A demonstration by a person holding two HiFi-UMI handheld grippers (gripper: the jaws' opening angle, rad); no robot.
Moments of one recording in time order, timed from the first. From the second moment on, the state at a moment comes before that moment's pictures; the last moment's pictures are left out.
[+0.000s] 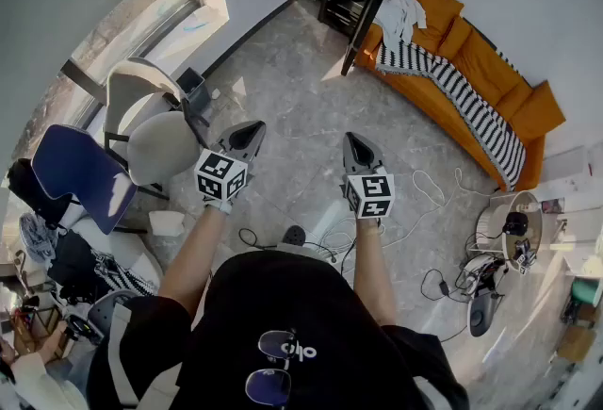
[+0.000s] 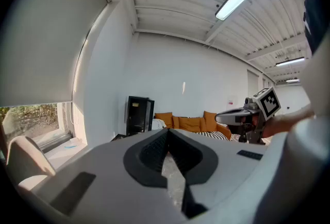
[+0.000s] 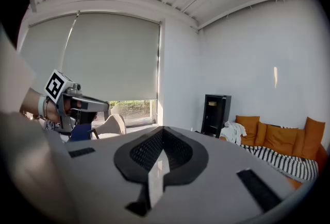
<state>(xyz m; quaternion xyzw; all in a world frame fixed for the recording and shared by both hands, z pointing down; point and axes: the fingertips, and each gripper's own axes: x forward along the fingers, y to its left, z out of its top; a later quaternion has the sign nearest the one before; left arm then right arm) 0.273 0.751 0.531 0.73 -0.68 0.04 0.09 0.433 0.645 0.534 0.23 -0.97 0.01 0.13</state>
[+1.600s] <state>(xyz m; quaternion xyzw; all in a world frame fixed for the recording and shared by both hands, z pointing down) 0.052 0.319 0.514 0.77 -0.63 0.03 0.10 0.185 0.248 0.537 0.25 -0.96 0.04 0.14</state>
